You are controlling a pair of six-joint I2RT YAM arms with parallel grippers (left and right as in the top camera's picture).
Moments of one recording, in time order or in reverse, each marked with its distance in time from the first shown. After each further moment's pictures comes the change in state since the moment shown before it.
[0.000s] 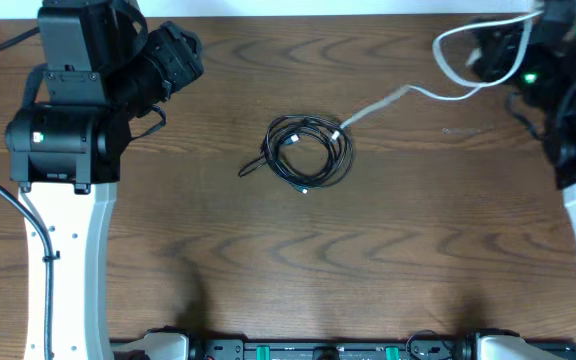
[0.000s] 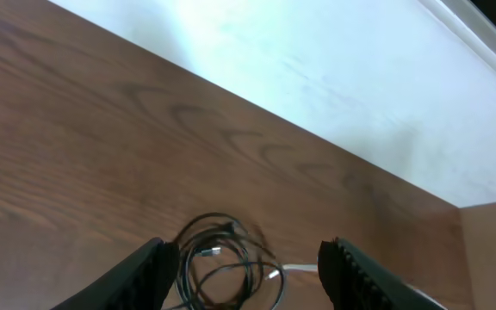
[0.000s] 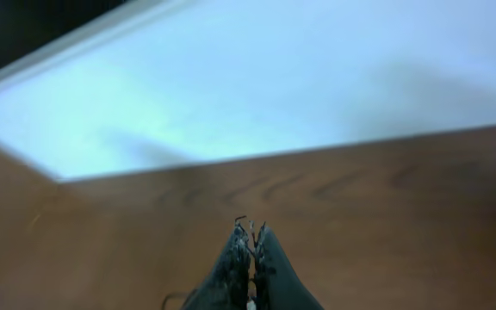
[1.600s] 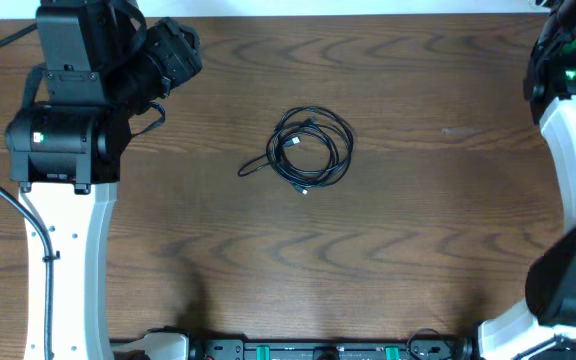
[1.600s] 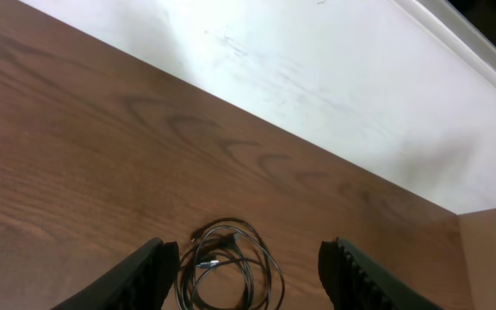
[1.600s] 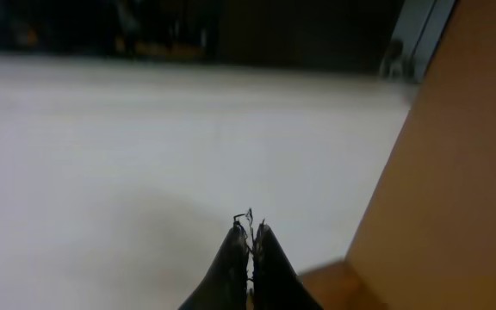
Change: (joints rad) left arm 0.000 0.000 0.000 0.029 -0.010 0.002; right arm -0.104 0.404 0.037 0.742 0.690 -0.465
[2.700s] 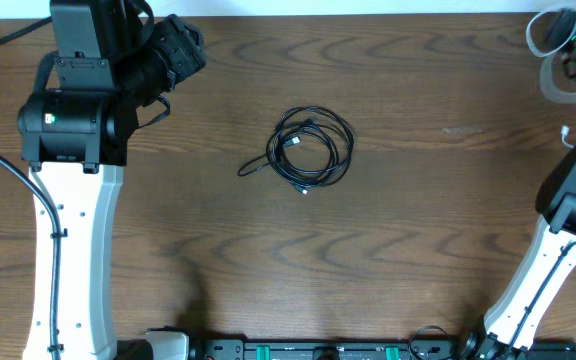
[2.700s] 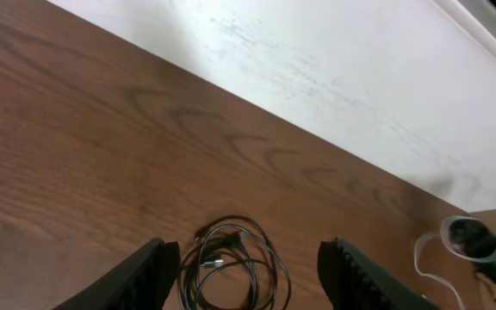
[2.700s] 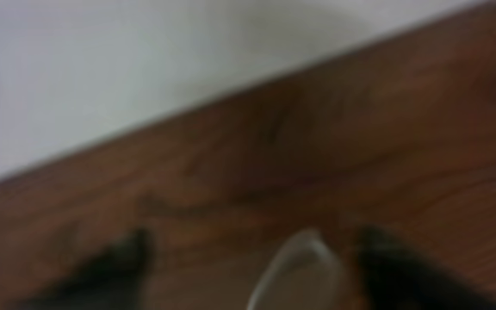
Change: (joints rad) left arm 0.000 0.048 0.000 0.010 0.001 0.000; right arm -0.258 0.661 0.594 -0.629 -0.430 0.212
